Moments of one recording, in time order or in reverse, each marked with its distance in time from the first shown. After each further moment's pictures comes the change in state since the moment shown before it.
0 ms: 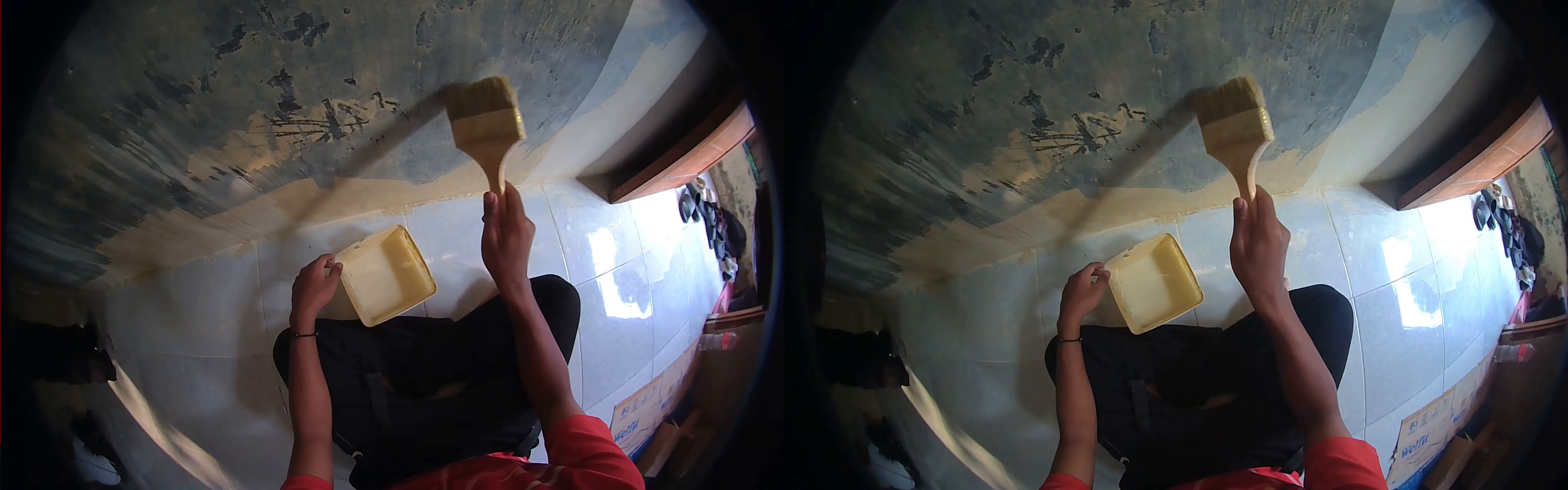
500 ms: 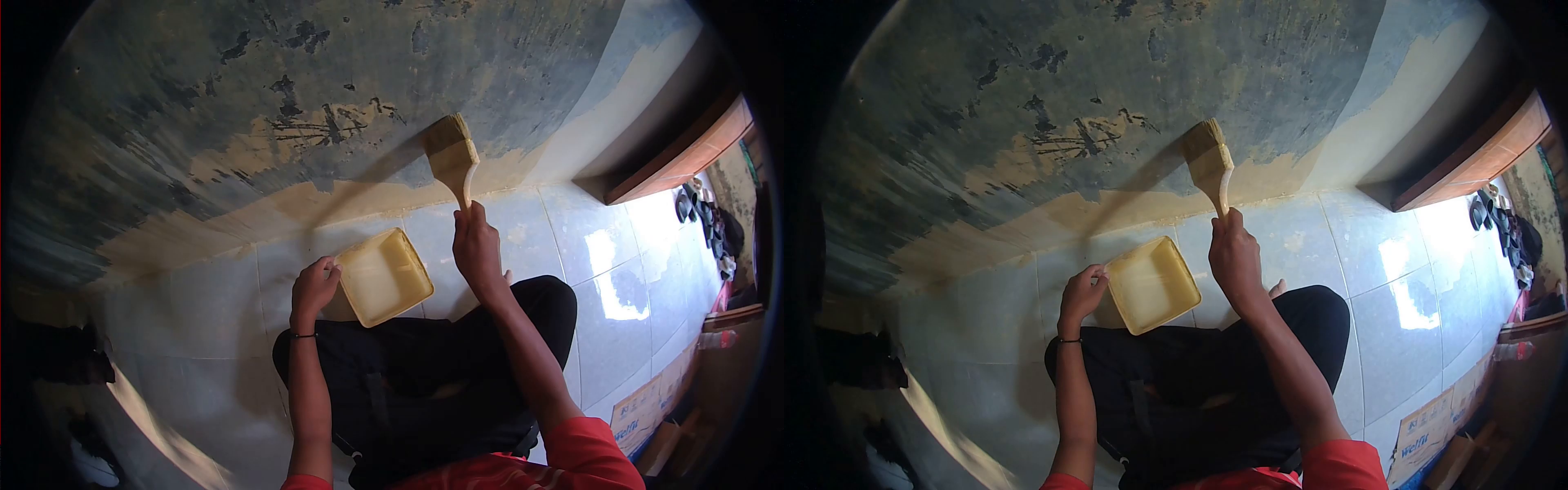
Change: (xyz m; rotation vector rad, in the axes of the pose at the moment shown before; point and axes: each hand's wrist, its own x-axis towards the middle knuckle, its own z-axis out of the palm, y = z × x) left_hand -0.002 -0.002 0.001 -0.019 0.038 0.075; right_hand -0.020 0.026 0.030 -0.135 -0.195 0.097
